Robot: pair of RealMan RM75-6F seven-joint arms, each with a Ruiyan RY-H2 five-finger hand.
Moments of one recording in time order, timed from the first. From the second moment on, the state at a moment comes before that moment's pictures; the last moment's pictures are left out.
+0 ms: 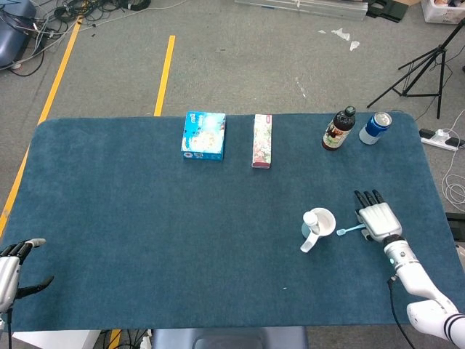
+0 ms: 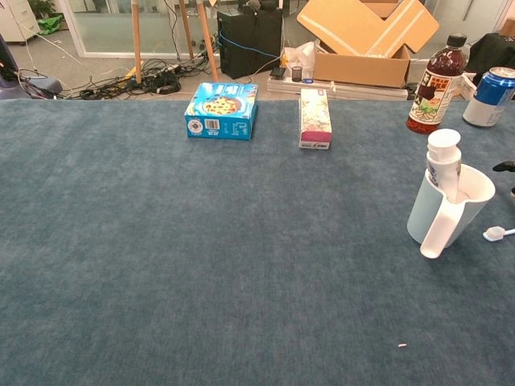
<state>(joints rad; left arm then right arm) -0.03 -1.05 -0.02 -1.71 1.45 1.49 0.11 0.46 -1.45 0.03 -0.98 -1.37 0.87 -0.22</state>
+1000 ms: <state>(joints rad) -0.03 -1.05 -0.02 -1.72 1.45 1.49 0.11 0.47 -1.45 0.02 -0.98 -1.35 0.84 -0.23</state>
